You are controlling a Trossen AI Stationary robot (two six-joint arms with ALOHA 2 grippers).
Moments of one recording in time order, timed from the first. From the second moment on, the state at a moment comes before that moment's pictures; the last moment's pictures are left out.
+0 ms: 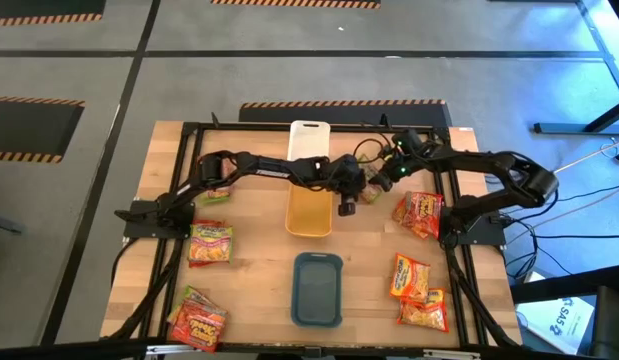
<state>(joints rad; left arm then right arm) 0.18 2.28 1.74 -0.16 0.04 0.17 -0.79 1.35 0.53 -0.14 -0.60 0.12</state>
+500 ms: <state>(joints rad) 0.18 1.91 1.54 -0.34 -0.05 0.24 -0.79 1.13 0.53 -0.15 -0.49 0.07</state>
